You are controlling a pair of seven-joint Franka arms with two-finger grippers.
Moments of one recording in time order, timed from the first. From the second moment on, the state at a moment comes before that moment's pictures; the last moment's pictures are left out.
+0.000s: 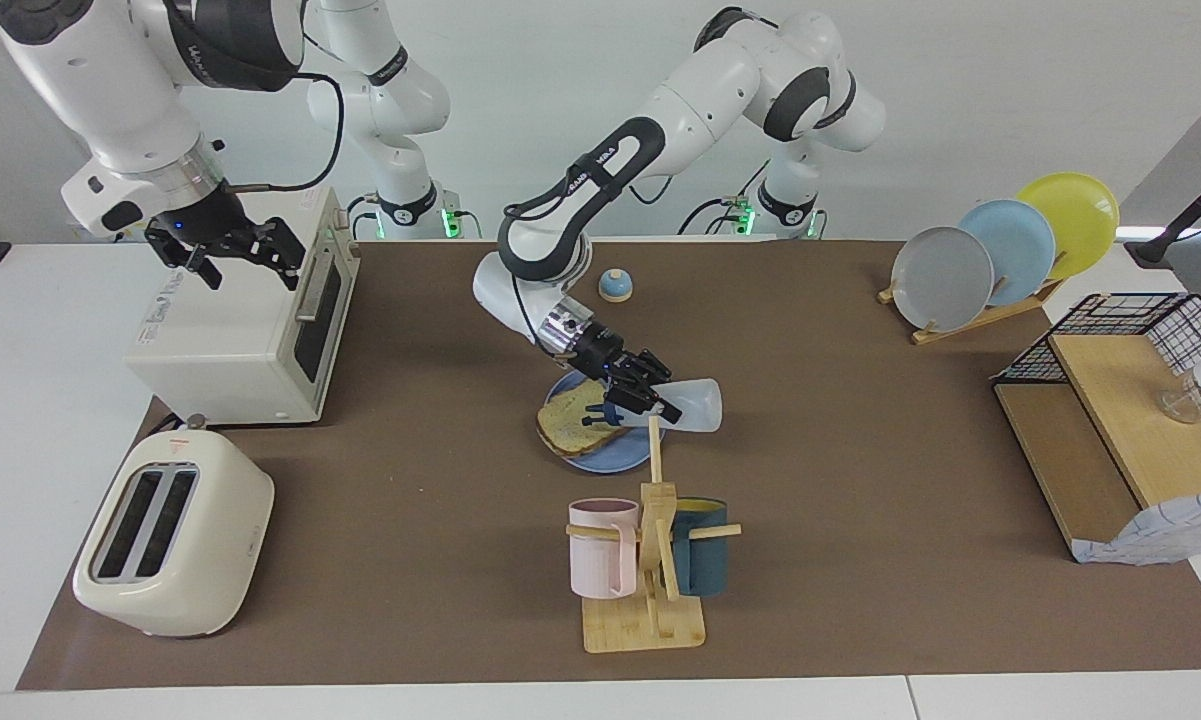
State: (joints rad) left arm -0.75 0.74 -0.29 -1.44 1.41 1.36 0.37; right arm -0.02 0.00 -0.04 -1.62 -0.01 1.54 -0.01
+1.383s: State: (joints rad) left arm -0.55 0.42 -0.28 -1.54 1.05 1.55 0.37; right arm -0.02 0.00 -0.04 -1.62 -0.01 1.54 -0.01
